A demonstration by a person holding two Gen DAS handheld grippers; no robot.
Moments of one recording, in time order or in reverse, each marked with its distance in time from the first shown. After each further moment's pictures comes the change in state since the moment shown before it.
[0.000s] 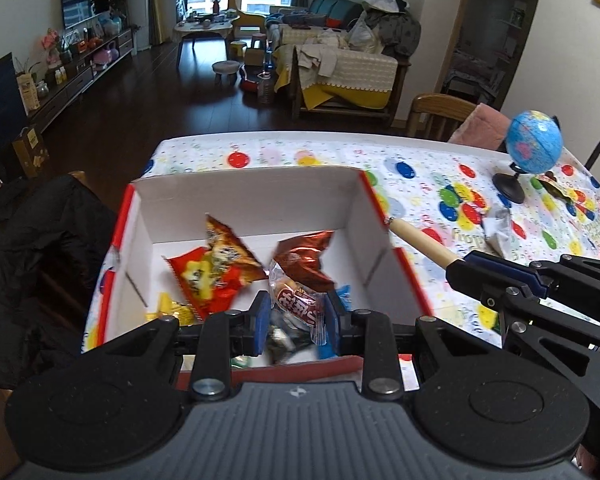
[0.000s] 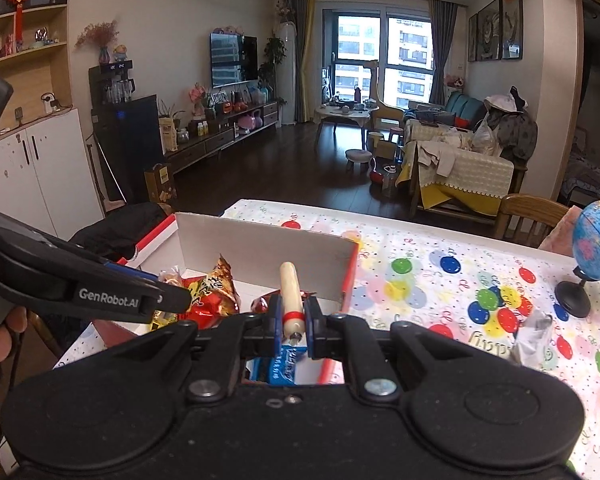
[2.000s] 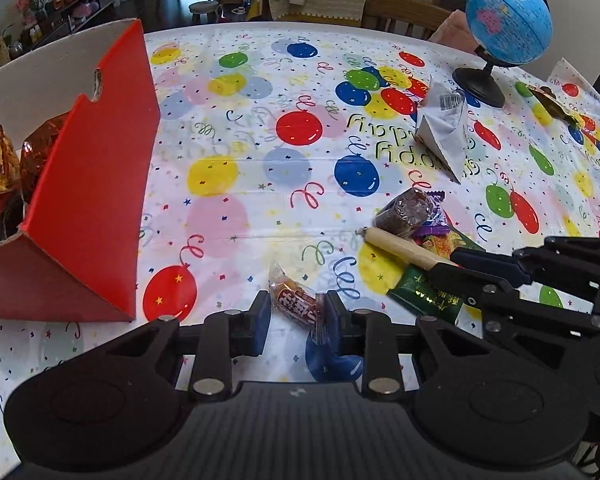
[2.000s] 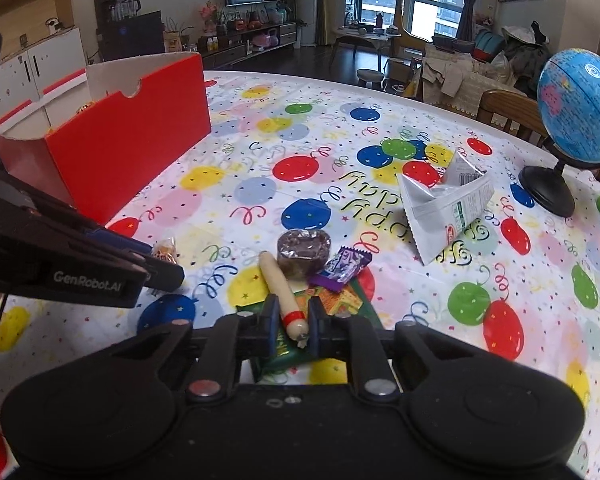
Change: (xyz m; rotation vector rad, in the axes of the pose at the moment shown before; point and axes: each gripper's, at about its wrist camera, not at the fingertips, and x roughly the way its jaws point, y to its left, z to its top) left arm 0.151 -0.216 -0.068 -0.008 0.177 0.009; right arm 0.037 -0.215 -0.136 -0.067 0.232 0.085
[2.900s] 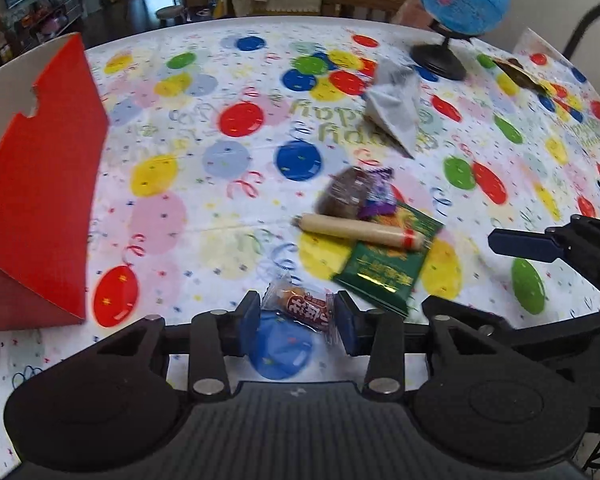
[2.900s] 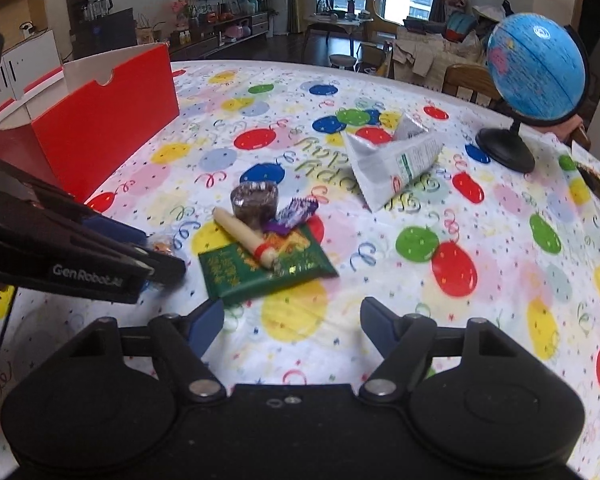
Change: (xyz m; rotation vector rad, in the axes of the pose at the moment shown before) left arm 0.007 -0.030 -0.004 0.082 0.009 -0.038; right arm -0.019 -0.022 -0.025 0.048 0.033 -0.063
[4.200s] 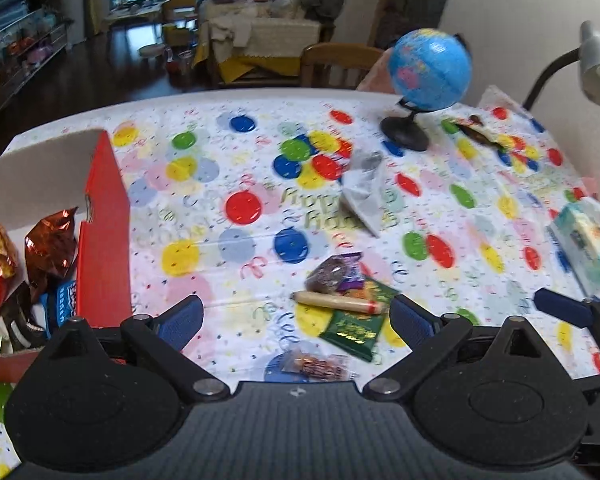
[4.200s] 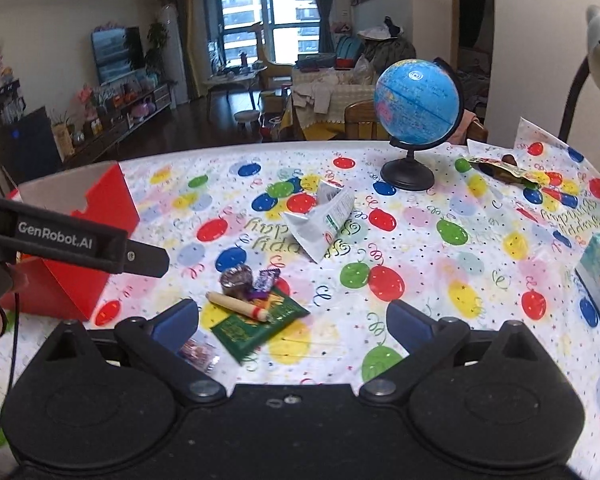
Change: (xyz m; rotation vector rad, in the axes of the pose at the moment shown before) left arm -0.075 0.014 0.035 0.022 -0.106 -0.075; right arm -0.085 0.026 0.007 0.284 -0.161 -0.202
